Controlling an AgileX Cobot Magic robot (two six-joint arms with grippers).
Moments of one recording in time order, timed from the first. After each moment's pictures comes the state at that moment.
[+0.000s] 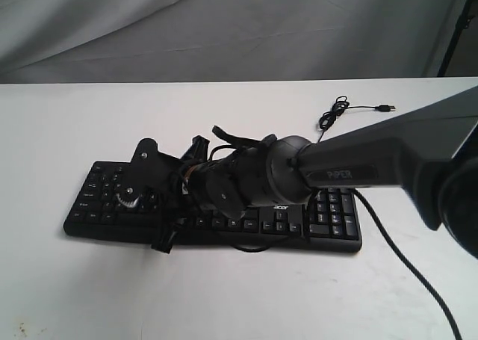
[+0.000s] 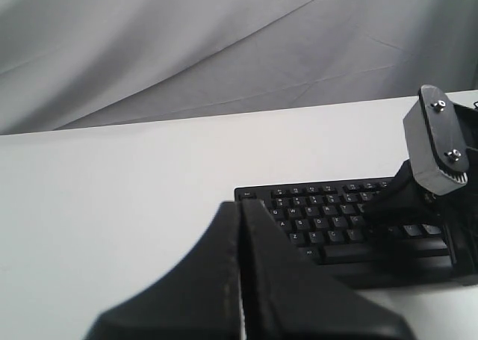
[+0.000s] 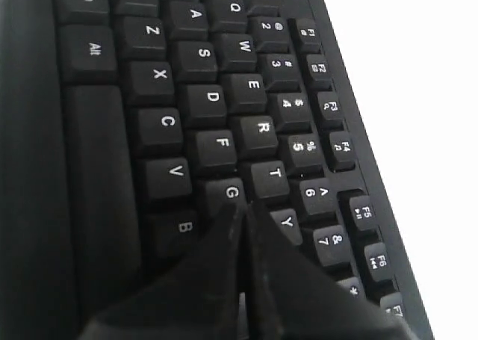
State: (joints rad) left arm -0.18 0.00 0.00 0.04 0.26 -0.02; right arm 0.83 2.22 -1.36 0.05 0.01 -0.63
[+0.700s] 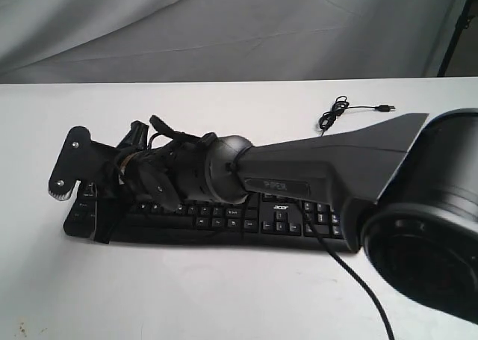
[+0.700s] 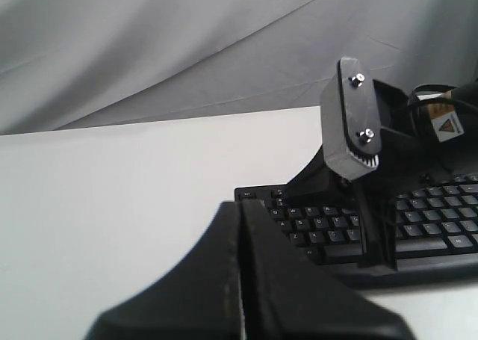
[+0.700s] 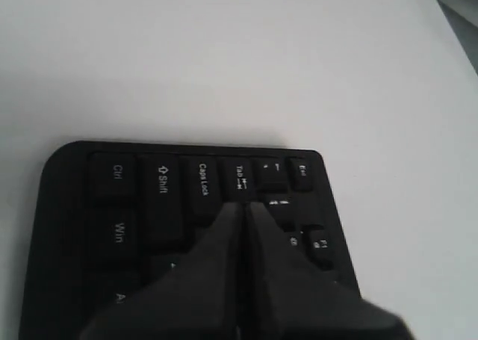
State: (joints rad) left arm -0.18 0.00 0.00 0.04 0.26 -0.02; right arm 0.92 2.34 -1.68 0.05 0.09 -0.64
